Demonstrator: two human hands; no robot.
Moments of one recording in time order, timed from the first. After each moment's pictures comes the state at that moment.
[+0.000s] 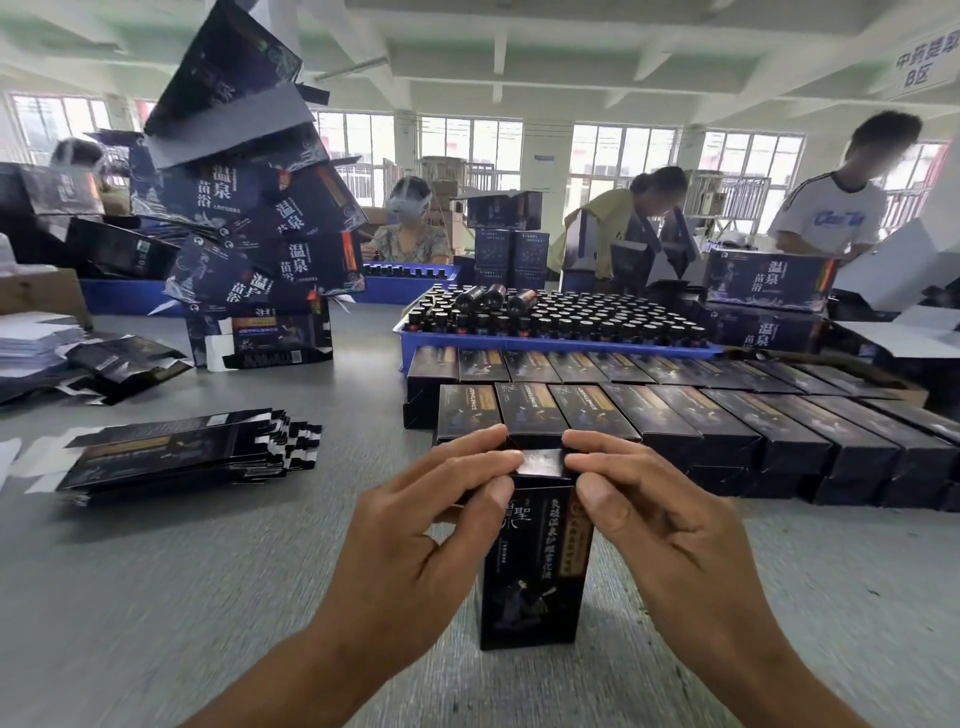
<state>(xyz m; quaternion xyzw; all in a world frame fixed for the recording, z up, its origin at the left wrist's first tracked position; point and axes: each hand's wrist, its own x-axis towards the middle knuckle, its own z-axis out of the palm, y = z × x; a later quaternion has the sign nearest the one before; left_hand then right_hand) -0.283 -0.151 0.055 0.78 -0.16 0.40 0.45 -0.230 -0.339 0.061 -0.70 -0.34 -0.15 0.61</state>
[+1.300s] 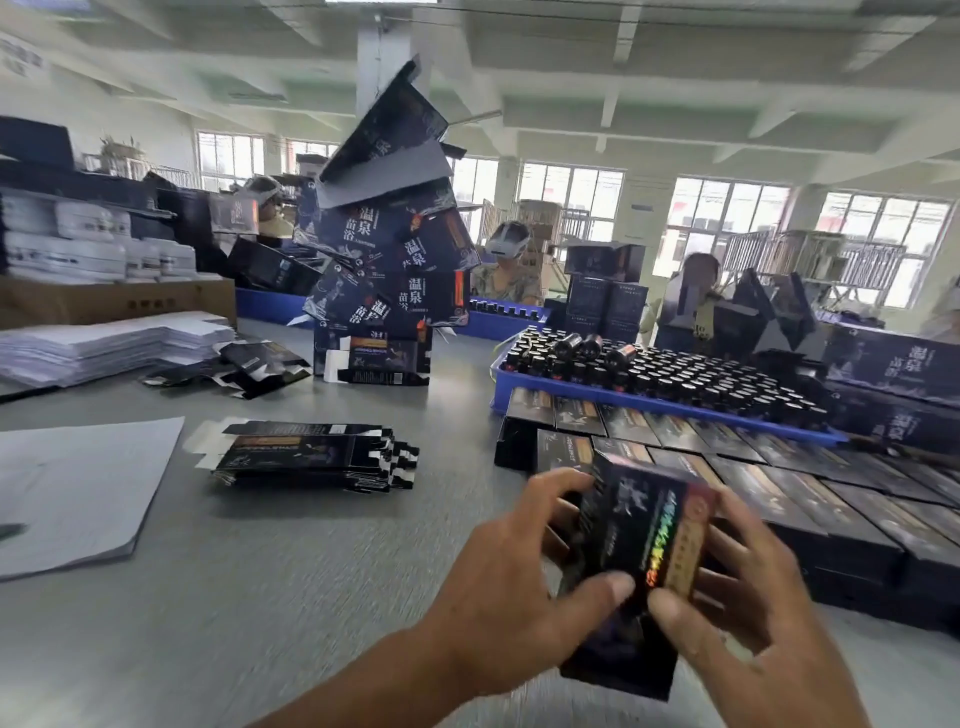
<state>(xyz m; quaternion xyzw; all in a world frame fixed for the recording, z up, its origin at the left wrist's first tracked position) -0.276 -0.130 0.047 0.83 -0.13 0.31 0.45 -0.232 -0.322 0.050 -0.73 -0.31 -0.15 0.59</state>
